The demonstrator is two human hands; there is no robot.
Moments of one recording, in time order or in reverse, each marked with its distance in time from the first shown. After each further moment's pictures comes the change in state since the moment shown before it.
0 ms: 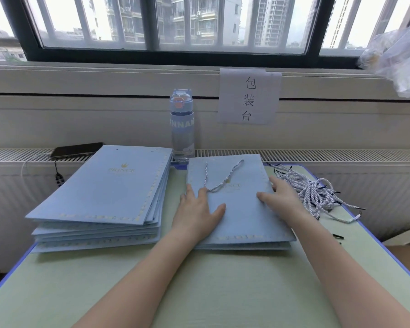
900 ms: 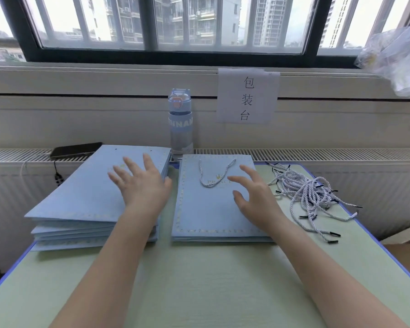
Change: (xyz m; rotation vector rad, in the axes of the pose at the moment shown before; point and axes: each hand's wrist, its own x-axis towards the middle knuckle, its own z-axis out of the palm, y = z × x) left_hand 0.007 -0.038 -0.073 0.352 0.232 -0.342; right_hand -0.022 -0.017 0.029 -0.174 0.050 -0.537
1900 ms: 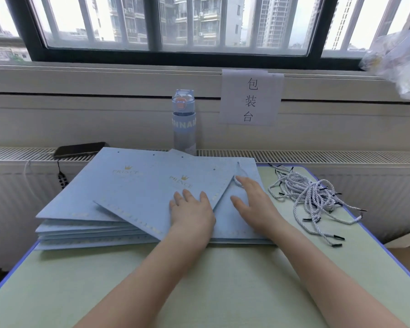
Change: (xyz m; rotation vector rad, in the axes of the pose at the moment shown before) left_hand -0.054 0.050 0.024 0.173 -0.277 0.356; right_hand -0.001 -0.001 0.009 0.013 -0.160 0.134
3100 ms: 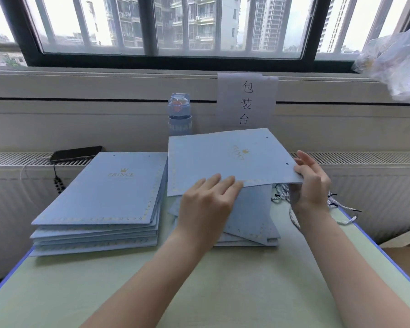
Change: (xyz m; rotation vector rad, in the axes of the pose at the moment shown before) left_hand -0.009 0.011 -0.009 -0.225 1.159 0.583; right_hand 0.009 0.025 -0.069 1.313 0.732 0.247
